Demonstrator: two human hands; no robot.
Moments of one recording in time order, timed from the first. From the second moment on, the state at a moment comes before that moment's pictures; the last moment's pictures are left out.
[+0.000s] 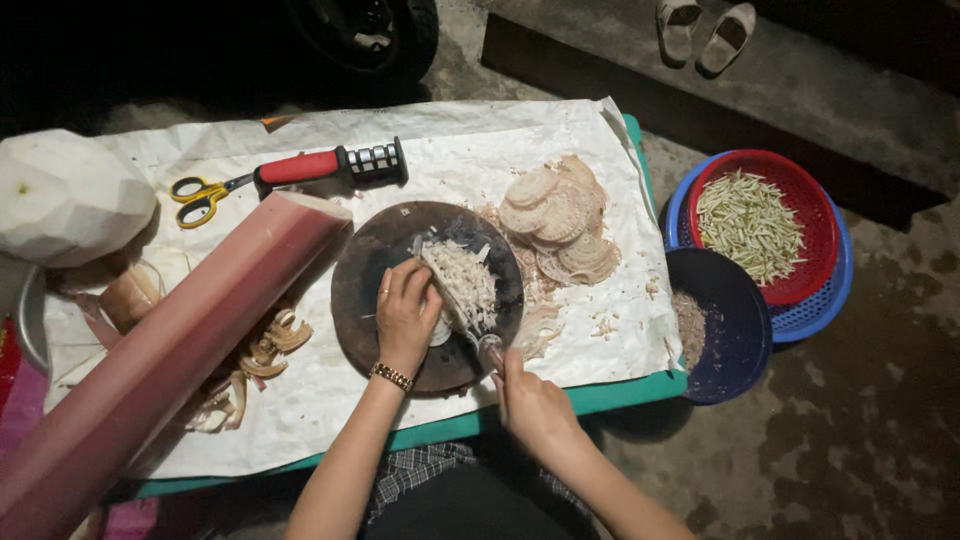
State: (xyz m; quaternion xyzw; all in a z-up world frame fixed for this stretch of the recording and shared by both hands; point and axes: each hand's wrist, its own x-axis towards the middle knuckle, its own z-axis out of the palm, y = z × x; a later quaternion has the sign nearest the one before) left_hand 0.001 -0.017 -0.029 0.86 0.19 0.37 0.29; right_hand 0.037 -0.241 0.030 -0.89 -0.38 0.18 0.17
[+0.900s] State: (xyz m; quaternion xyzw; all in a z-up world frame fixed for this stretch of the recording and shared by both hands) left_hand -0.003 -0.016 -0.032 0.84 0.21 0.36 0.34; right_hand 0.043 -0.224 -0.038 -0.89 -0.37 0.16 0.23
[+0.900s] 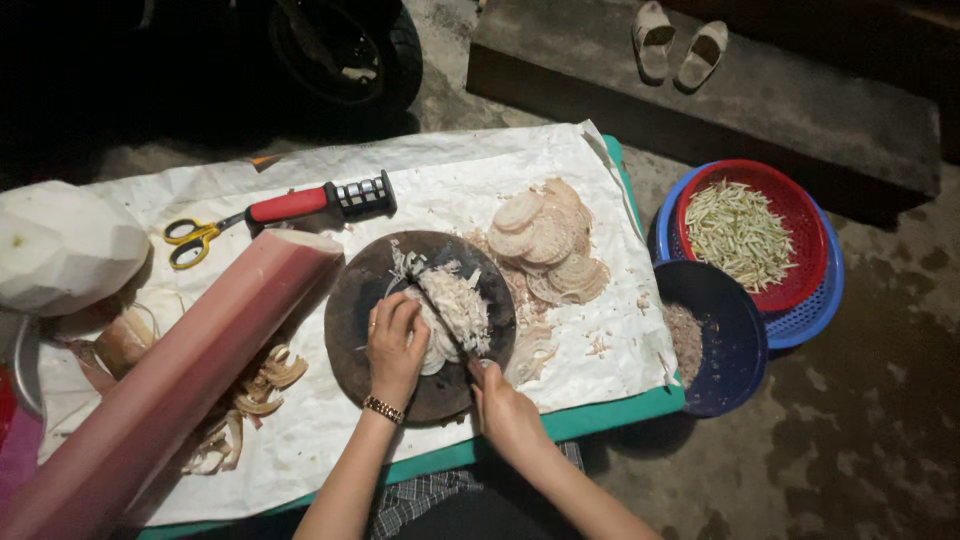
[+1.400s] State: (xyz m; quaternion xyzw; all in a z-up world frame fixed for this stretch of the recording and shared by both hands) left_hand -0.002 -0.013 -0.028 0.85 0.21 0.35 0.33; right_hand 0.035 -0.227 -0.010 -0.90 -0.36 0.17 0.20
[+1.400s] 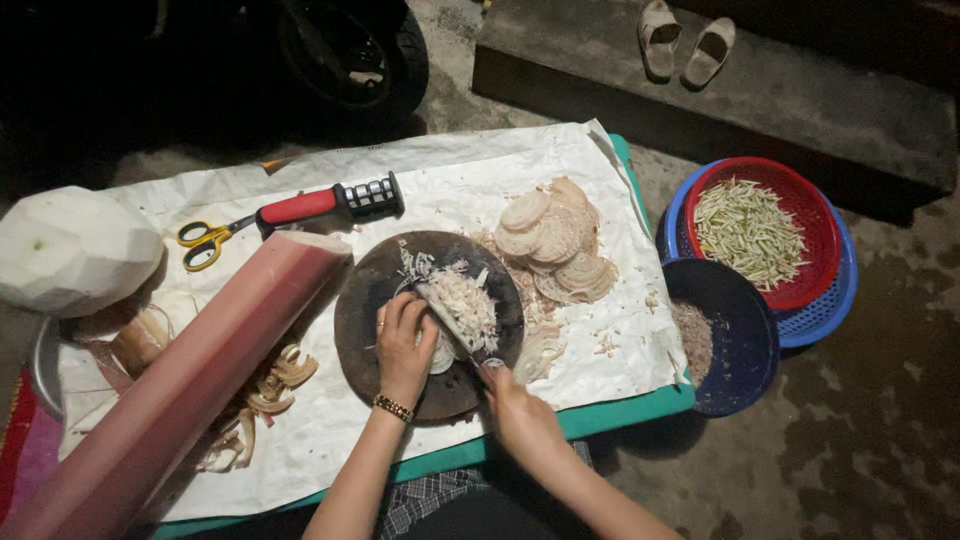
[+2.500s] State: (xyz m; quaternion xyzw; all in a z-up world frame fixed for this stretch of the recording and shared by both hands) left_hand -0.020 -0.012 -0.021 0.87 0.23 0.30 0.32; right_hand 0.066 -0.214 0.004 -0.84 -0.40 0.23 0.30
